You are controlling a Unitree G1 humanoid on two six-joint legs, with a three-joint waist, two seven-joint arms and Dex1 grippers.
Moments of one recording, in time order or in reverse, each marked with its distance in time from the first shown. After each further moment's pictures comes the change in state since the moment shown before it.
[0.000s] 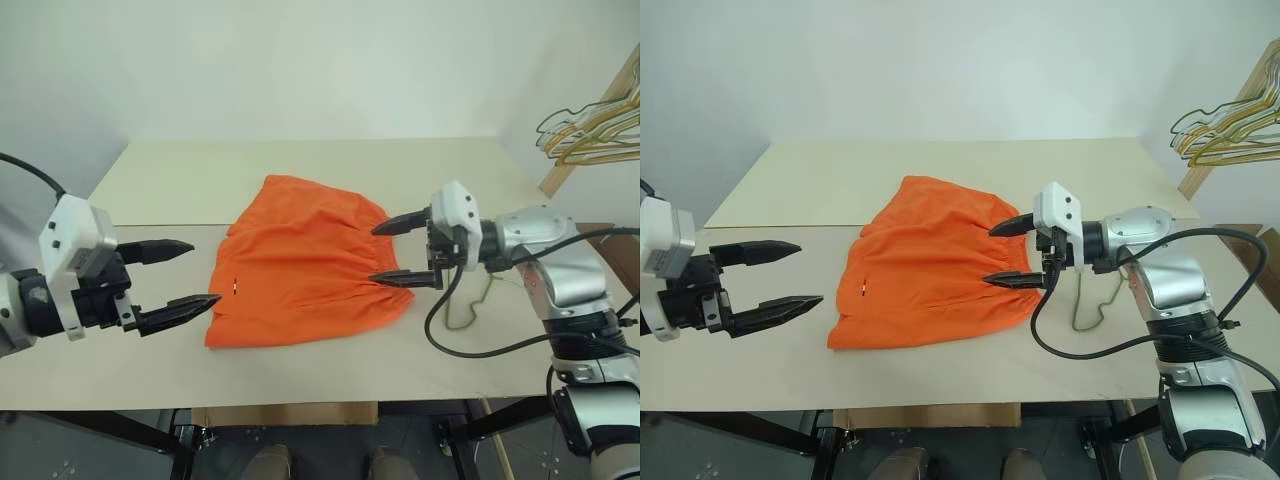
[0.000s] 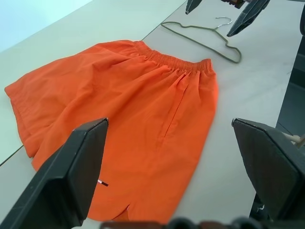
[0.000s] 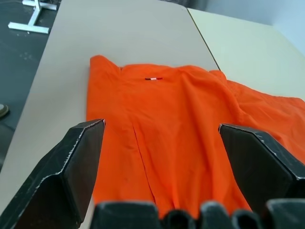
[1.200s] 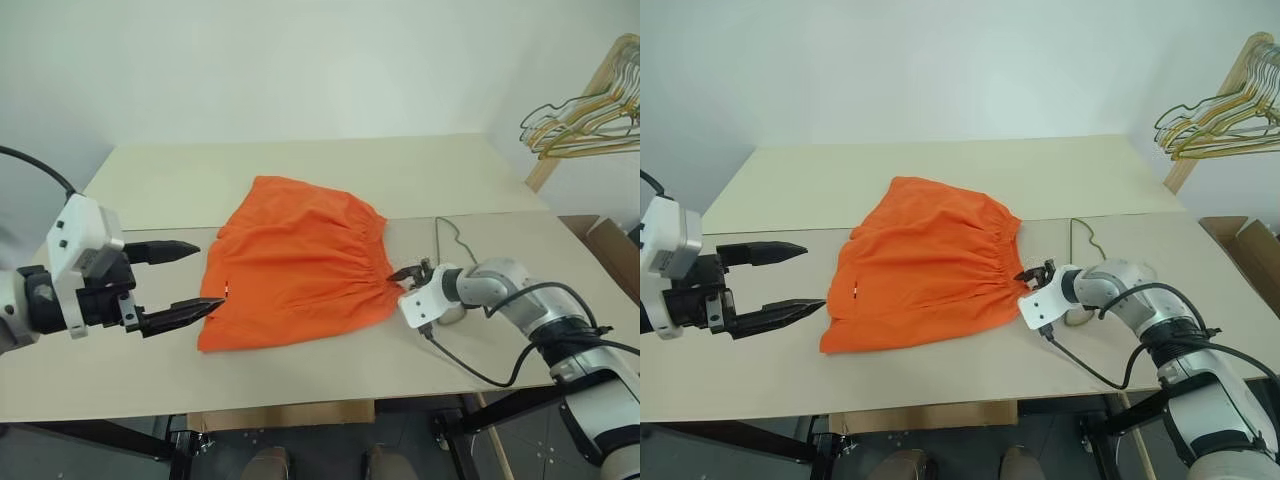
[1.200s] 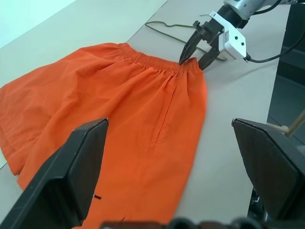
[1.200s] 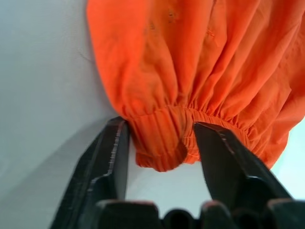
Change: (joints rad) left arm -0.028 0.011 -0.033 0.006 0.030 -0.003 -0.037; right arm 0.002 -0.053 0.322 0.513 -0.917 -1.013 -0.552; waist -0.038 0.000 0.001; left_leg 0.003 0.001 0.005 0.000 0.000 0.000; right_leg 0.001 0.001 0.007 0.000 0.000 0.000
